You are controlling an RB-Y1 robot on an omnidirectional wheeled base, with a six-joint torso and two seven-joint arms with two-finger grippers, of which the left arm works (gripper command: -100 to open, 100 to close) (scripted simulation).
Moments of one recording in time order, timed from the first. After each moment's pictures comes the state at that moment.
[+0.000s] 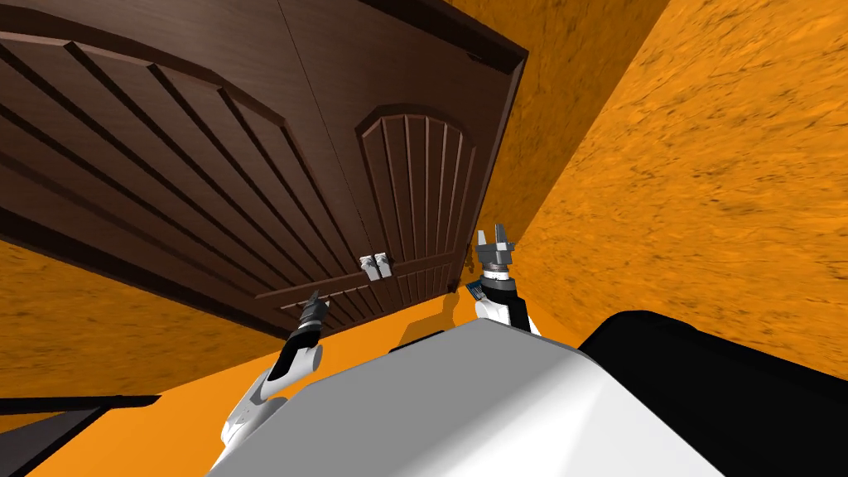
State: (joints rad) arm 0.07 0.35 0.19 -1.17 0.14 -0.32 0.16
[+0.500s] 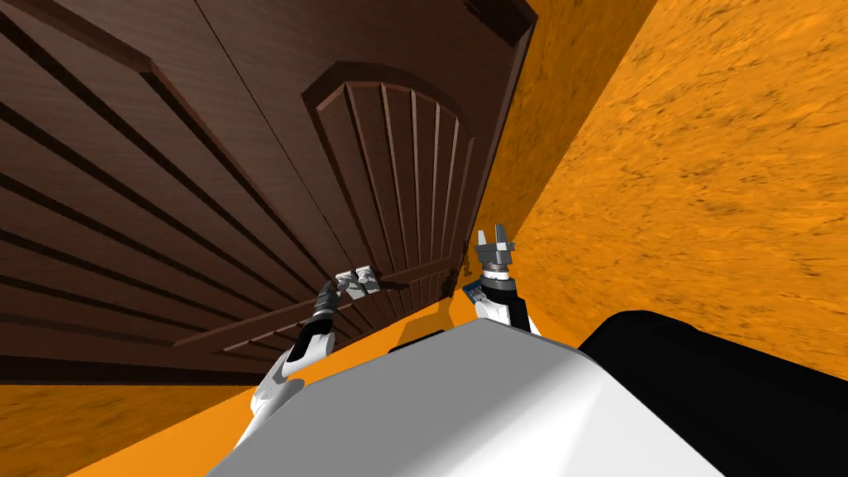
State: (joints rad) arm 0.03 0.31 0.14 -1.21 0.14 -0.31 0.16
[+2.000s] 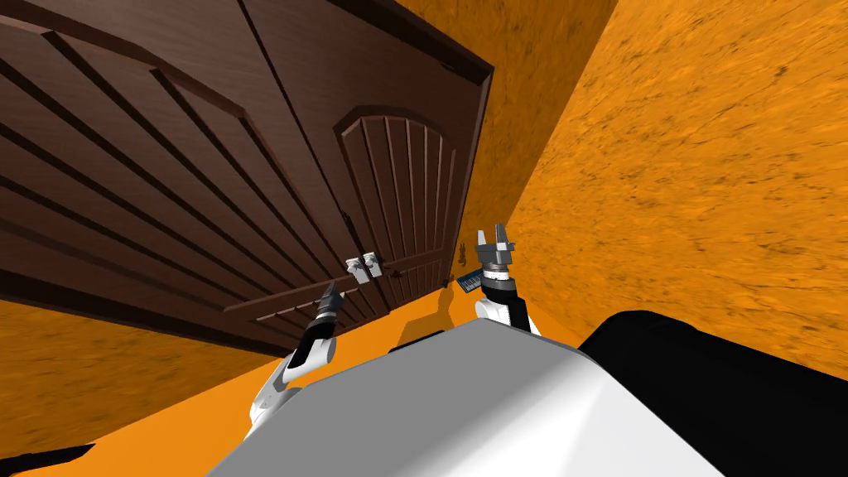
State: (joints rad) arm 0.08 0.31 0.09 -1.27 0.14 -0.33 0.18
